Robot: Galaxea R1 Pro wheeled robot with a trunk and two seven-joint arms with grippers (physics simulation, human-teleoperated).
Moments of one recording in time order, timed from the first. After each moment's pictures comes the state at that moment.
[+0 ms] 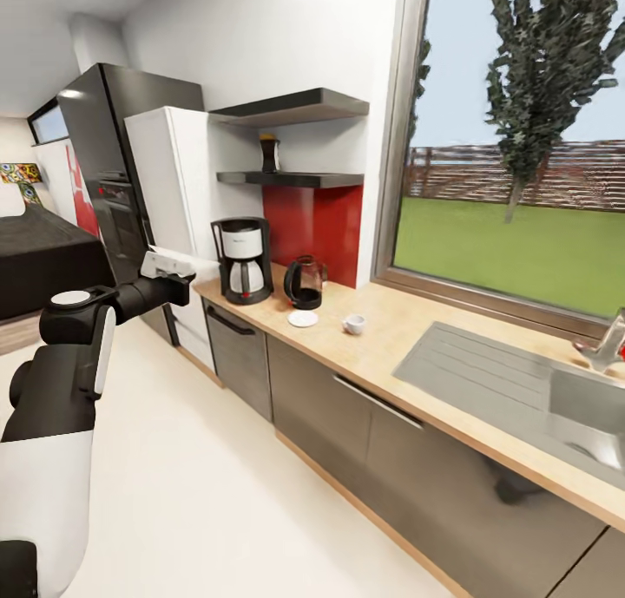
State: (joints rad) left arm -0.88 0.16 0.12 -1.48 -0.19 0.70 -0.65; right arm -0.01 -0.03 -0.13 -0.08 0.03 -0.21 0.00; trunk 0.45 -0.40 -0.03
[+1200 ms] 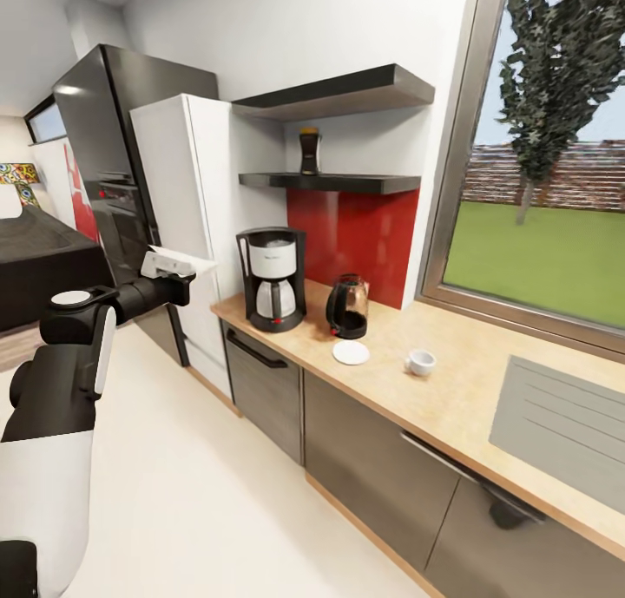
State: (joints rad) left arm -0.88 0.16 0.12 -1.48 -0.19 0.70 -0.65; right arm -0.01 -0.03 -0.13 -0.08 0.03 -0.20 0.00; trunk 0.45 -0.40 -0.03
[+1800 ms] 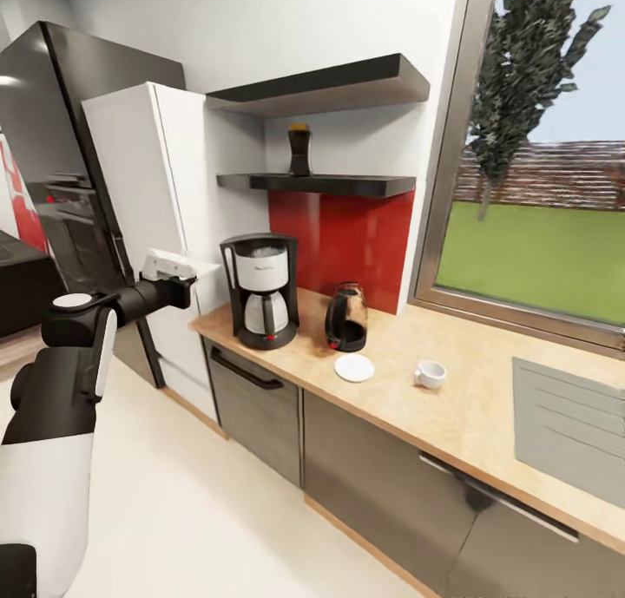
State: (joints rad) left arm -0.87 0.16 0.12 -1.48 -0.19 0.70 -0.65; right arm -0.01 -0.03 -0.13 -0.08 0.03 -0.21 0.00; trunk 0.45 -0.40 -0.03
